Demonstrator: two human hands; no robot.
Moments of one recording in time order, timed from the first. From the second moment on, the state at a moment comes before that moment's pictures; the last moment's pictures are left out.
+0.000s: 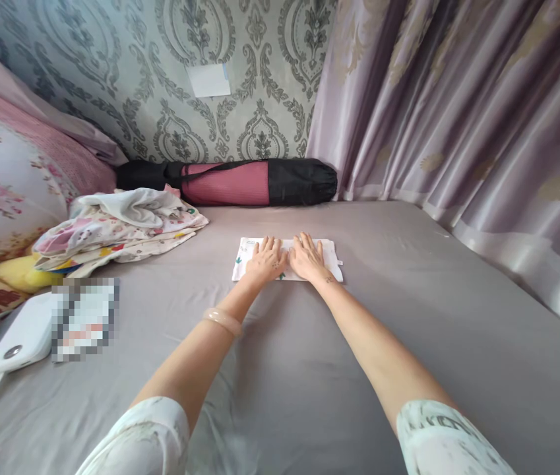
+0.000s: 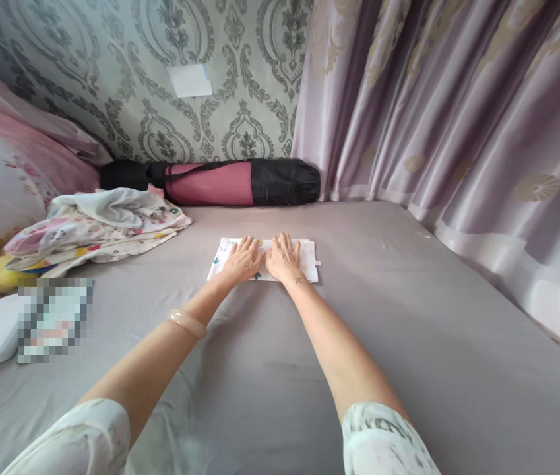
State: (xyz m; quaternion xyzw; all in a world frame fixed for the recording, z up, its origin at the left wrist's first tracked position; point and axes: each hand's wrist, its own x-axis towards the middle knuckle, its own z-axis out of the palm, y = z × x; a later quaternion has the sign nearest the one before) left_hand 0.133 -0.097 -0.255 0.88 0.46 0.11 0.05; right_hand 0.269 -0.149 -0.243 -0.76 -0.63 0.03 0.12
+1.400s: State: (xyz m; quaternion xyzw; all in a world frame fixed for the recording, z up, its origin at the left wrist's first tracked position) left_hand 0.048 -0.102 -0.270 0.84 0.49 0.22 0.07; right_hand 0.223 -0.124 -0.246 -0.75 -0.66 0.05 0.10
